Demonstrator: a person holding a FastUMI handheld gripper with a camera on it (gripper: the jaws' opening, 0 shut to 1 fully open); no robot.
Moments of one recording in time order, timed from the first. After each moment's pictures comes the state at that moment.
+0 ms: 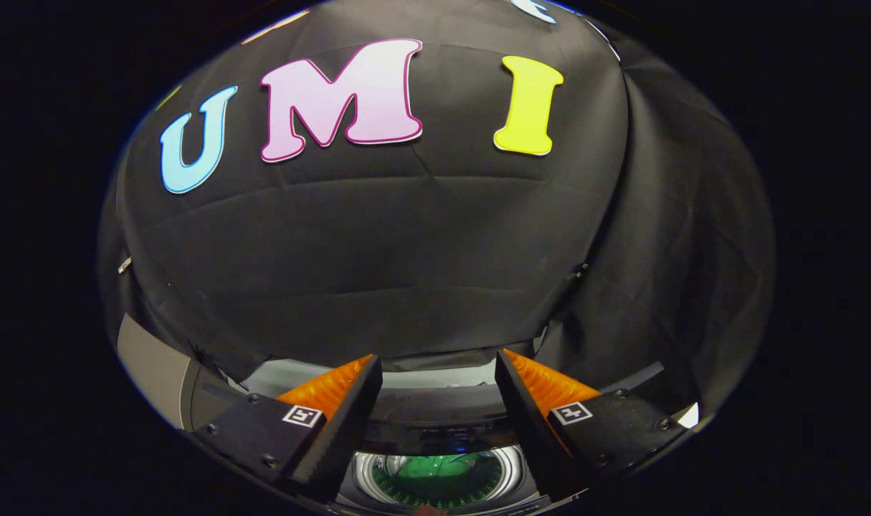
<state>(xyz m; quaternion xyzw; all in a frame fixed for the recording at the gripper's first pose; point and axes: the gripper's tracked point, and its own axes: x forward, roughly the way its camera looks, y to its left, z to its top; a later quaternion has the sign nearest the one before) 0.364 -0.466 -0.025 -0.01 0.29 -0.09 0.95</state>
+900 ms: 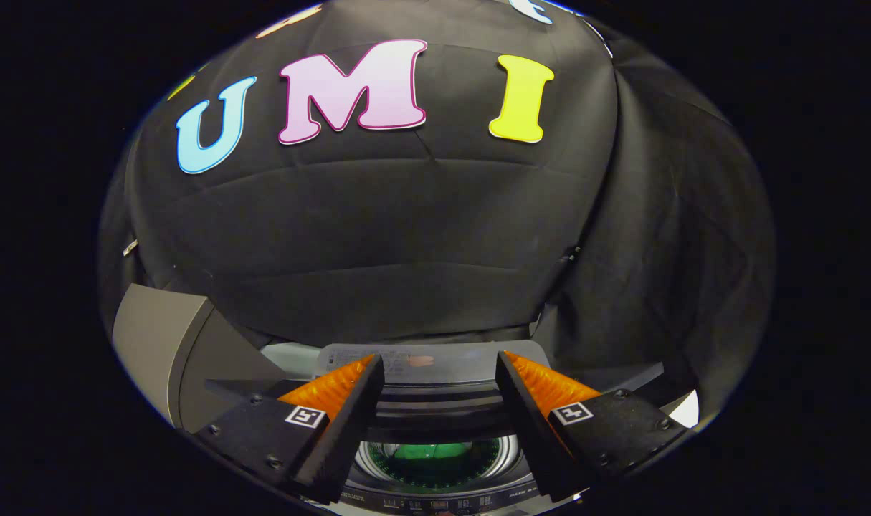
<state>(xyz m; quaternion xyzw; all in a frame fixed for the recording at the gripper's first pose) 0.287 -0.459 -0.049 -0.01 0.30 -0.10 0.95</state>
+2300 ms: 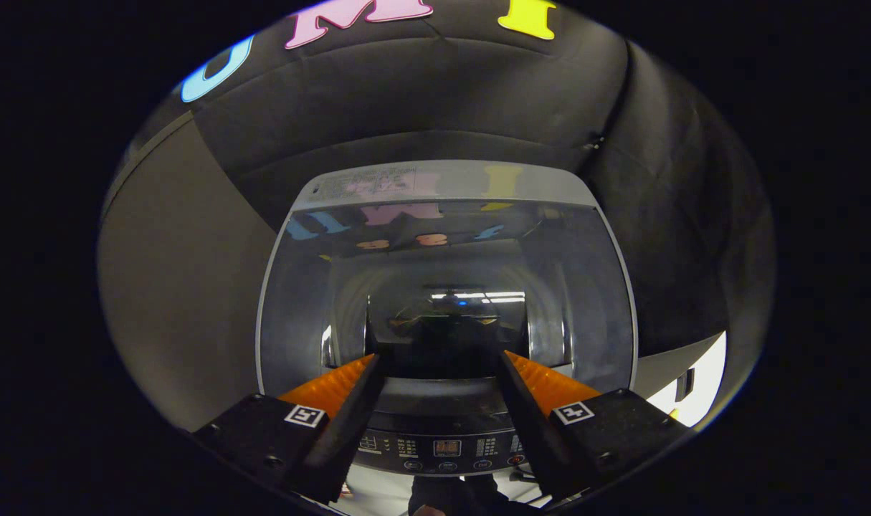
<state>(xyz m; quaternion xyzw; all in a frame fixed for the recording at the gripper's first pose) 0.180 -0.451 -0.222 0.01 0.48 -0.08 0.88</state>
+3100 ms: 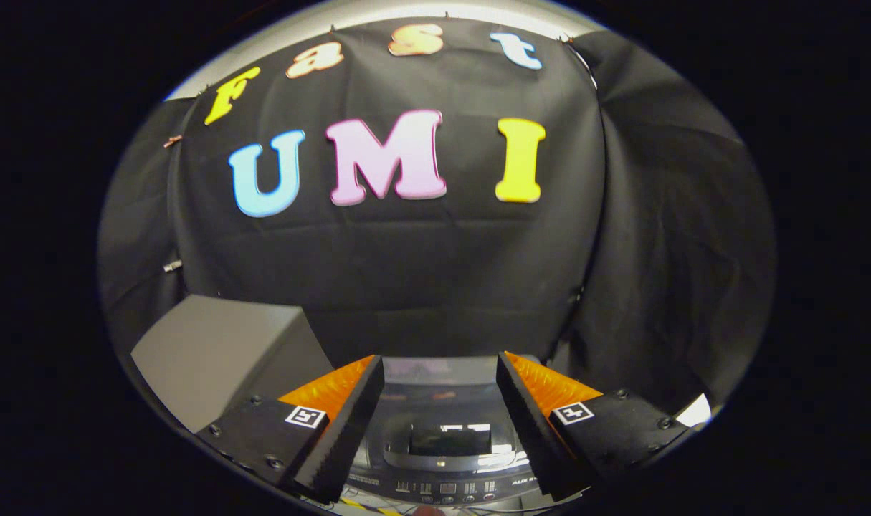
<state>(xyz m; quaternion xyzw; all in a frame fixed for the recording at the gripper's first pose) 0.185 -0.416 0.079 0.00 0.14 -0.04 0.99</state>
